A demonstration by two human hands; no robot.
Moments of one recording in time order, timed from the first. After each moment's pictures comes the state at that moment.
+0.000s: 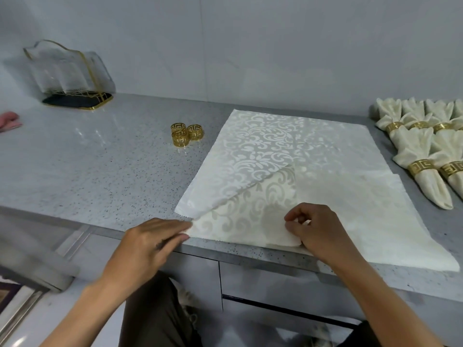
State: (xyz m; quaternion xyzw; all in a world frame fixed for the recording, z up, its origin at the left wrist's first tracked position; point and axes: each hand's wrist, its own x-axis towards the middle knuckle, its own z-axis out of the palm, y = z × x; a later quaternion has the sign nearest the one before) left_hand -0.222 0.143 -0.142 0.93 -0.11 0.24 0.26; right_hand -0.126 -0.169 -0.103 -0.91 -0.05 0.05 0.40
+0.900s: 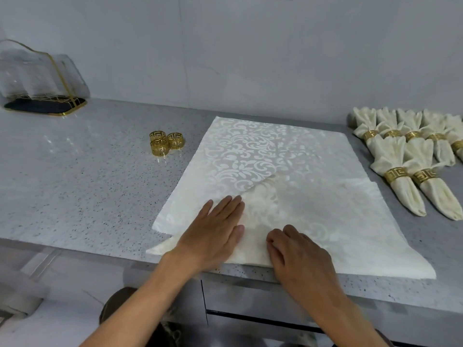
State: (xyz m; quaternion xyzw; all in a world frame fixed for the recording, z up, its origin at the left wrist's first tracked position) left_hand -0.122 0.038 -0.146 0.98 -0.16 0.00 0.10; right_hand -0.155 -0.164 -0.119 -0.98 -0.17 -0.11 0.09
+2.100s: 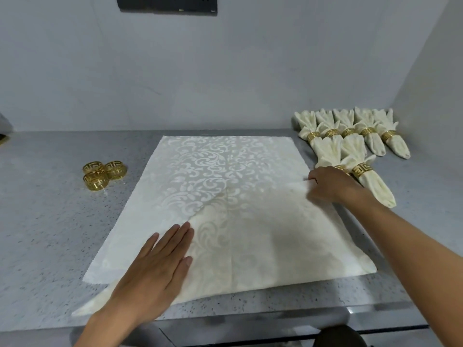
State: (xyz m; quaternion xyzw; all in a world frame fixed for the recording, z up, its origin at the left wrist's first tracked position) left_hand -0.120 0.046 -0.161 0.98 -0.18 0.08 0.05; right_hand 0.044 -0.346 -0.075 -1.00 0.01 0.07 0.02
